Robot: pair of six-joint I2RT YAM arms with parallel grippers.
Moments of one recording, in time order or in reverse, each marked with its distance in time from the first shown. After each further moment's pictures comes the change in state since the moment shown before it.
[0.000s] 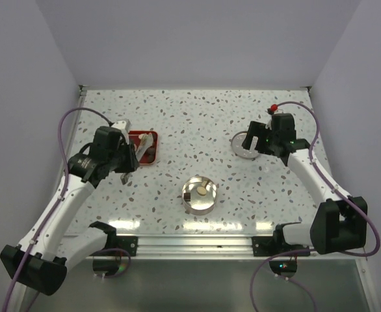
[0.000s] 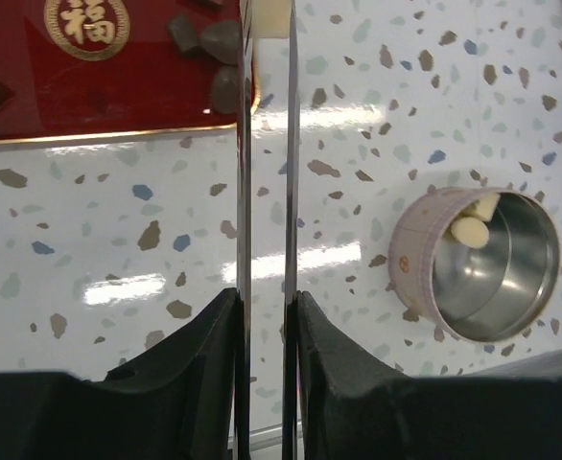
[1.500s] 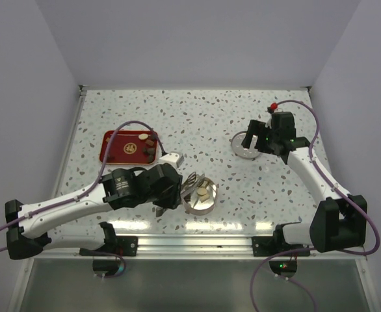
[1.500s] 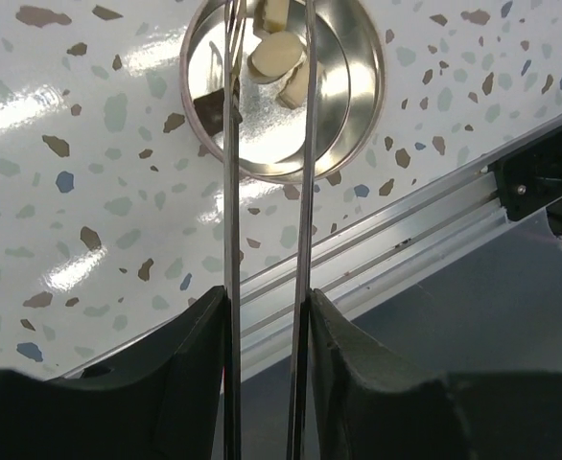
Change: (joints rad) left arm -0.848 0.098 0.045 -0.059 -0.209 -0.445; right arm 0.000 0.016 0.026 -0.016 -0.005 0.007
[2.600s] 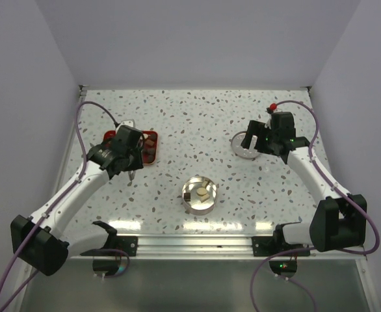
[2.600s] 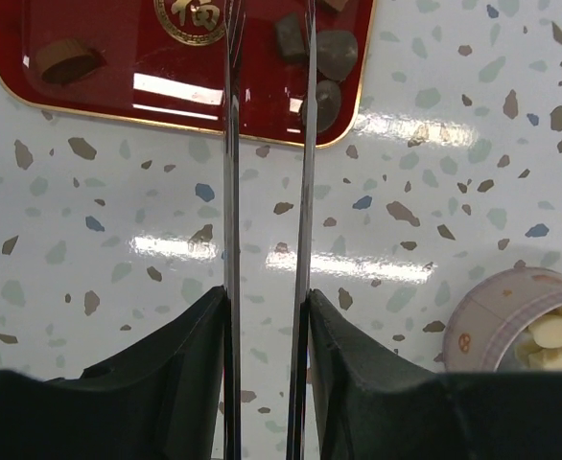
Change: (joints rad) left arm 0.704 0.053 -0.026 0.066 -0.104 0.255; right arm 0.000 0.005 0.001 -0.009 -0.014 0.000
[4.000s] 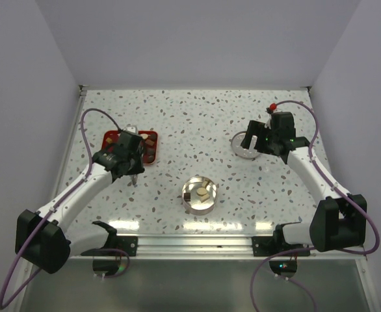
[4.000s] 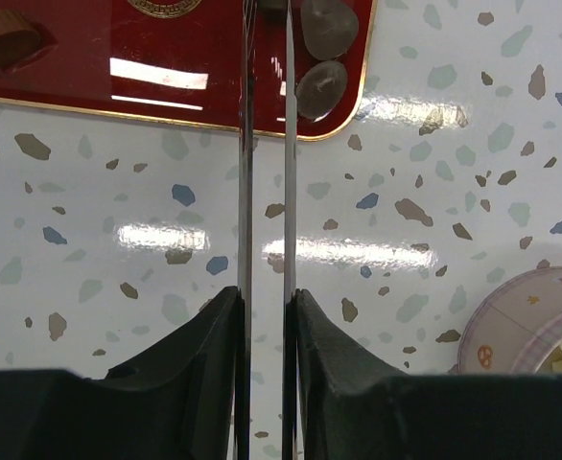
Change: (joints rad) left arm 0.039 0.023 -0.146 0.148 0.074 0.031; right arm 0.000 0.000 0.000 0.000 -0.005 0.000
